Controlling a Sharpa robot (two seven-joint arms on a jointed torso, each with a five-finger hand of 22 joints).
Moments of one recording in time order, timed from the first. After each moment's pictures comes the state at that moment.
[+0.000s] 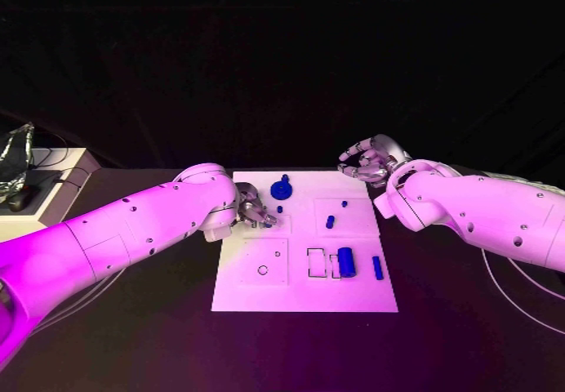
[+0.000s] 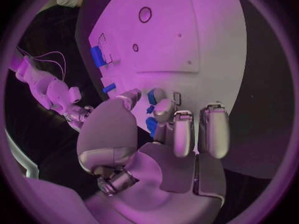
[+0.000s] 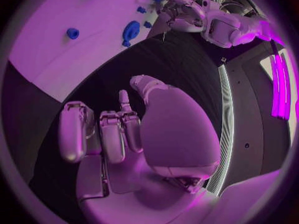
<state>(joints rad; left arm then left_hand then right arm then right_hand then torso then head) 1.24 -0.48 0.06 1.18 -1.12 0.22 -0.59 0.99 -0.22 0.33 0.29 0.23 0.87 0.02 0.83 0.82 1.33 -0.04 1.20 0.98 1.47 -0.09 1.57 1.31 0.06 1.44 0.02 1.48 1.31 1.32 -0.74 -0.10 1.33 -0.78 -0.58 -0.08 1.40 -0.24 0.40 0.23 0.49 0.85 0.16 0.25 0.46 1.46 0.08 1.51 1.31 1.47 0.00 1.54 1.31 0.04 1.47 0.10 1.32 1.31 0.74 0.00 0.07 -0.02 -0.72</state>
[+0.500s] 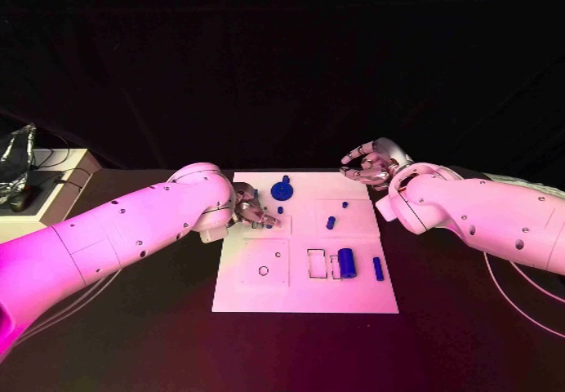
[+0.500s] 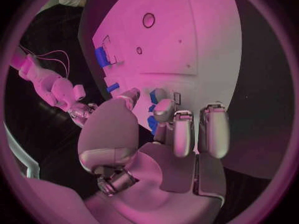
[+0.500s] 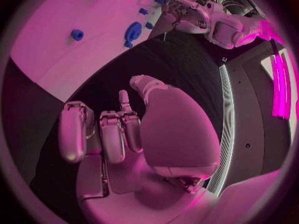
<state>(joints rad) 1.22 -0.52 0.11 1.23 -1.12 0.23 -0.61 1.00 -0.20 0.25 0.29 0.22 0.87 0.02 0.82 0.82 1.33 -0.04 1.20 0.97 1.47 -0.09 1.57 1.31 0.06 1.44 0.02 1.48 1.31 1.31 -0.75 -0.10 1.33 -0.77 -0.58 -0.08 1.40 -0.24 0.41 0.23 0.49 0.85 0.16 0.25 0.46 1.46 0.08 1.51 1.31 1.47 0.00 1.54 1.31 0.04 1.47 0.10 1.32 1.31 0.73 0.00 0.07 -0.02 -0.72</state>
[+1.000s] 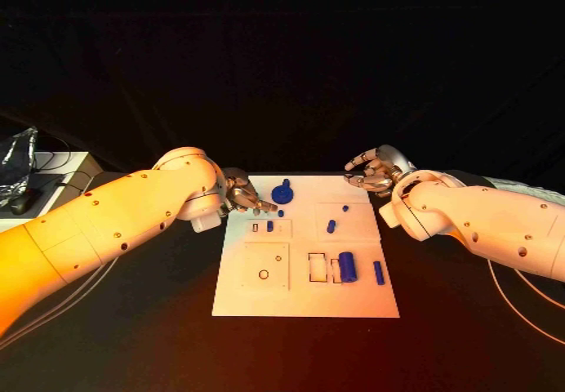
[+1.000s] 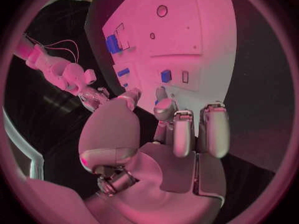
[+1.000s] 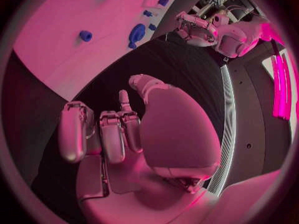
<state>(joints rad) 1.22 -0.58 0.21 1.29 -1.12 0.24 -0.62 1.02 -0.18 0.23 0.29 0.22 0.85 0.03 0.81 0.81 1.32 -0.03 1.19 0.95 1.47 -0.09 1.57 1.31 0.06 1.43 0.02 1.46 1.31 1.30 -0.76 -0.10 1.32 -0.78 -0.58 -0.08 1.41 -0.25 0.42 0.22 0.48 0.85 0.16 0.25 0.46 1.46 0.08 1.51 1.31 1.47 0.00 1.54 1.31 0.04 1.47 0.10 1.32 1.31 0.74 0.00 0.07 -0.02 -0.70</state>
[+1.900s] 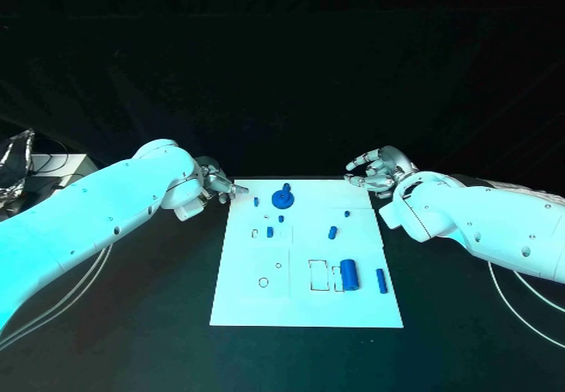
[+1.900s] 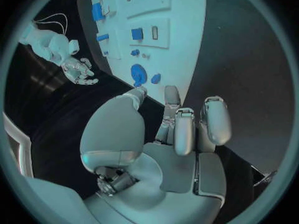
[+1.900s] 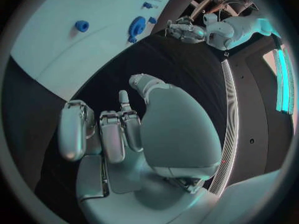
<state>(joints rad) 1.27 -0.55 0.24 1.08 -1.09 0.16 -0.61 1.12 -0.17 0.27 0.29 0.24 0.75 0.11 0.65 0.67 1.10 0.04 0.97 0.64 1.47 -0.03 1.51 1.31 0.08 1.35 0.08 1.39 1.24 1.33 -0.77 -0.10 1.33 -0.72 -0.59 -0.06 1.40 -0.25 0.42 0.21 0.48 0.85 0.17 0.25 0.46 1.46 0.08 1.48 1.31 1.47 0.00 1.53 1.31 0.05 1.46 0.10 1.29 1.31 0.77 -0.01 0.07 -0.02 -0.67</state>
